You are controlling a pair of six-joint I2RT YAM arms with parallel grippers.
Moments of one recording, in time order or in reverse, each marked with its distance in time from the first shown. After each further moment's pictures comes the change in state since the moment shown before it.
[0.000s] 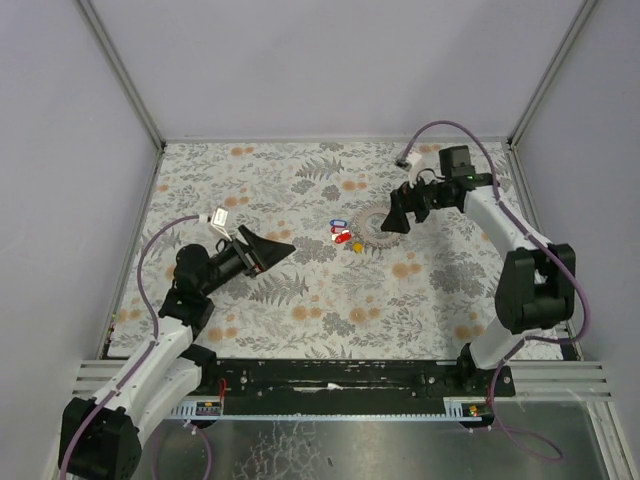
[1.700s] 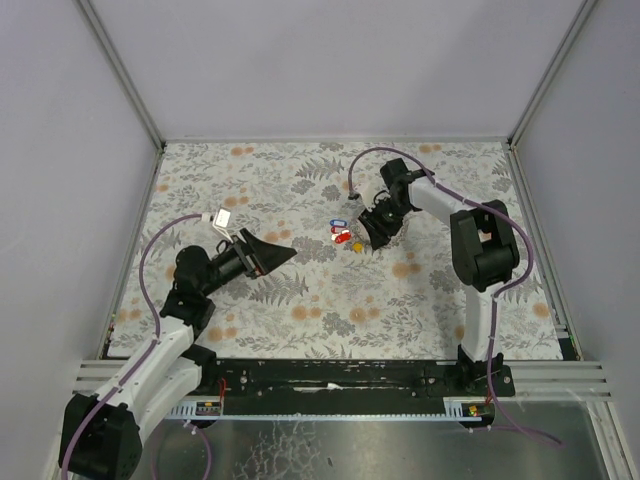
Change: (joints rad) left arm 0.005 0.027 -0.027 0.078 0.057 0.033; right arm 0.227 0.439 0.242 -0.192 0.369 -0.182
